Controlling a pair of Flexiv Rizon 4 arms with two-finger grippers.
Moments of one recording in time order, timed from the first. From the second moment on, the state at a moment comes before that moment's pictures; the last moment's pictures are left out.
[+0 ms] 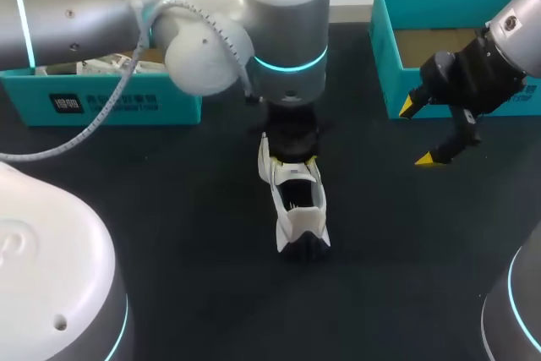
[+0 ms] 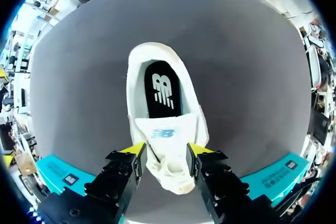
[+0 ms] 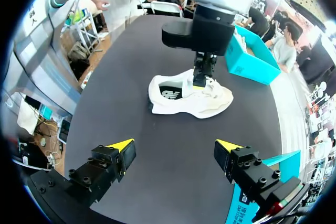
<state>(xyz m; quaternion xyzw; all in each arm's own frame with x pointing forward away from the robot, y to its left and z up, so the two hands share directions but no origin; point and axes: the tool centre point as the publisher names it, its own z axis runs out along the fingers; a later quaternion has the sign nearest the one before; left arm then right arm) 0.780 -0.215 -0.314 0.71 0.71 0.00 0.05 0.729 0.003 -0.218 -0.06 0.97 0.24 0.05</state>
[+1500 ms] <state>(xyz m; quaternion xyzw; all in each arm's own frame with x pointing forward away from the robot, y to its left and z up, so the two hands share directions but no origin) 0.767 -0.181 -0.281 0.49 0.87 -0.02 0.07 0.728 0.003 -0.218 -0.06 0.97 0.24 0.05</state>
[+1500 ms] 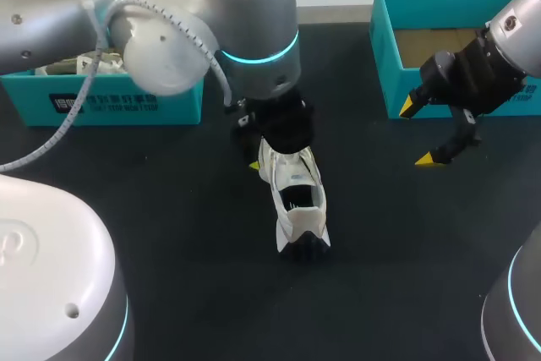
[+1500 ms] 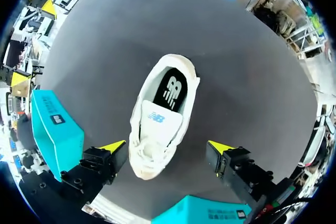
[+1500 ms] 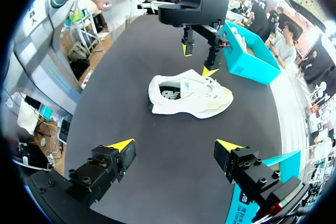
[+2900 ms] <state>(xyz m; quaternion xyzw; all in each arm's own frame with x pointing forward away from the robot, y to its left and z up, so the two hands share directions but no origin) 0.673 -0.199 -0.306 0.00 1.00 -0.10 0.02 0.728 0.003 -0.218 -0.06 0.97 0.24 0.05</state>
